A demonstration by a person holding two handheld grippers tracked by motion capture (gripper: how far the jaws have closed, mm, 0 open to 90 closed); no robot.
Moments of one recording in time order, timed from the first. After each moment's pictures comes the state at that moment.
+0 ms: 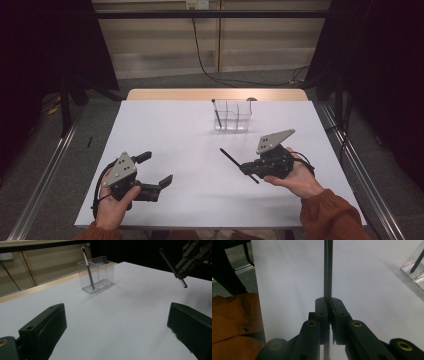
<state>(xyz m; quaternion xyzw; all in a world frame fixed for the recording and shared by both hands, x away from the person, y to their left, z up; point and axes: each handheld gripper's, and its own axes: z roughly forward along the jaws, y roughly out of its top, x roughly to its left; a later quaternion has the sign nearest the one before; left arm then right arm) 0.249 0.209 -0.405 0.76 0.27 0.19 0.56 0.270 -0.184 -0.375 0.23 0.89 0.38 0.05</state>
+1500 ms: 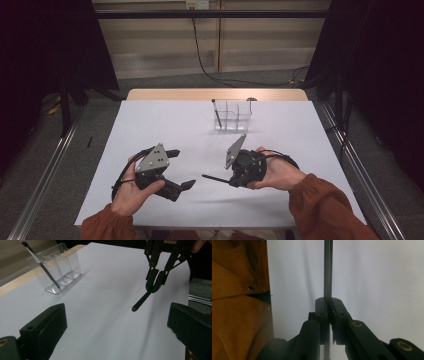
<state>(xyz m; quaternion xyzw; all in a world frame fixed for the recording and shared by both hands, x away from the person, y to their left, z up) 0.266 0.150 -0.384 0.85 0.16 0.11 0.49 0.278 -0.121 -0.378 0.12 0.97 0.20 0.00</state>
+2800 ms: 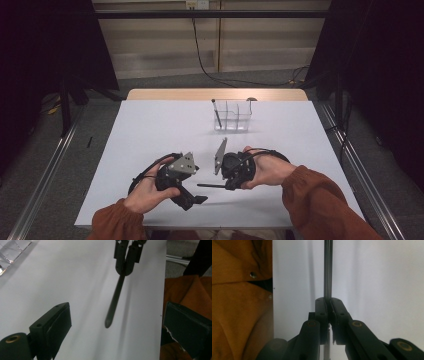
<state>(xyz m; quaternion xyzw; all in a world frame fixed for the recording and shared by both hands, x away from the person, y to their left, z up) 0.267 0.106 -0.396 0.92 0.09 0.01 0.37 0.285 -0.094 -0.382 0.05 0.99 0.14 -0.02</state>
